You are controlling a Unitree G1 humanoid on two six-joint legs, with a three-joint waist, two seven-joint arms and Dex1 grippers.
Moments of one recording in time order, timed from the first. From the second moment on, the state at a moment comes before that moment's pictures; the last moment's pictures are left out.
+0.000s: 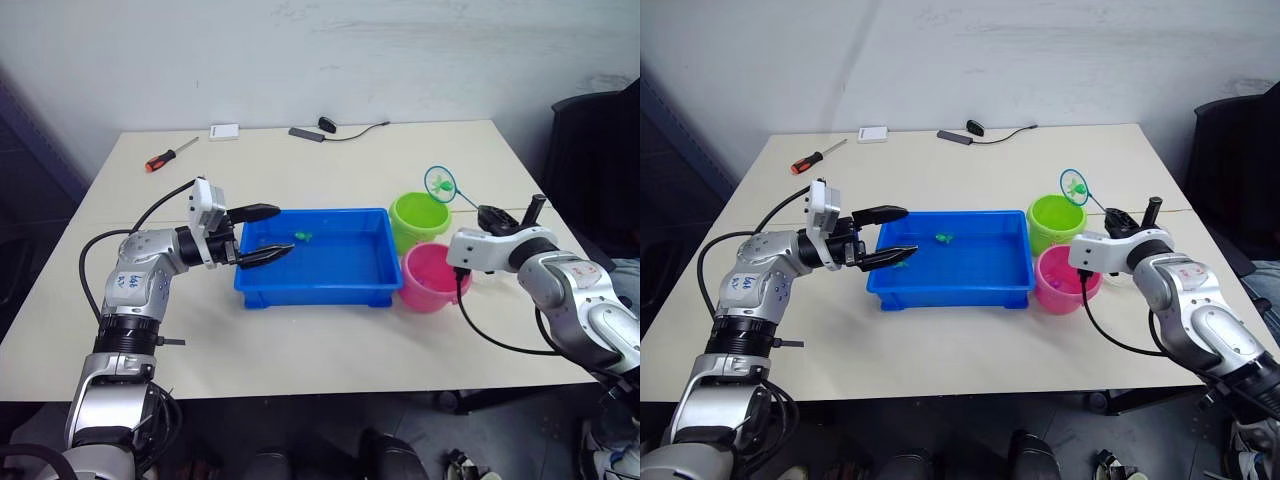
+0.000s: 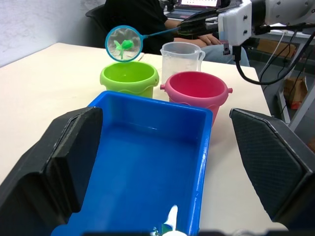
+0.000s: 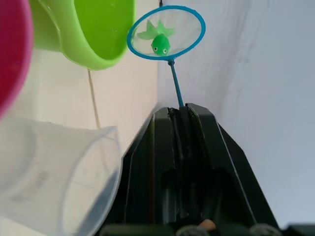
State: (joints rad) left arm -0.68 0.52 0.07 0.37 -0.44 0.18 -1.17; right arm -0.44 -1.04 0.37 -0.16 -0.55 0.36 0.28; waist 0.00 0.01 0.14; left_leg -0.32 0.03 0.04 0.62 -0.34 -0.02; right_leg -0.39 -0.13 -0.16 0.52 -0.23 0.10
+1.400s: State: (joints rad) left arm -0.54 0.64 0.19 0.24 -0.45 0.37 -0.97; right arm -0.53 -0.69 -0.02 -0.26 -0.29 0.49 0.72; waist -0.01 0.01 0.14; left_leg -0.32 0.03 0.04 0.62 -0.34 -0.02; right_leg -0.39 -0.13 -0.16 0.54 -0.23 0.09
